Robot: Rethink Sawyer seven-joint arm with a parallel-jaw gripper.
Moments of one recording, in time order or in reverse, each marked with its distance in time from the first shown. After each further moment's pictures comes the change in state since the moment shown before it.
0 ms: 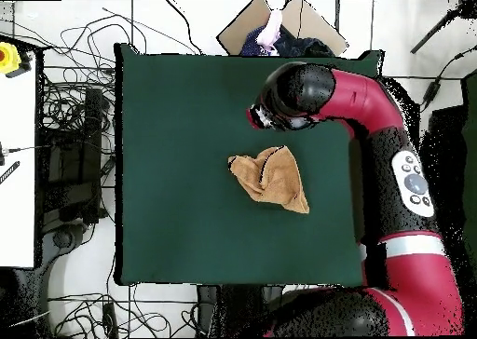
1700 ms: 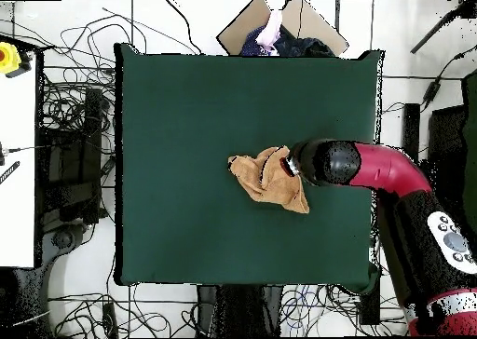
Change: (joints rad) arm -0.206 -0.083 -0.001 0.372 -0.154 -0.353 -0.003
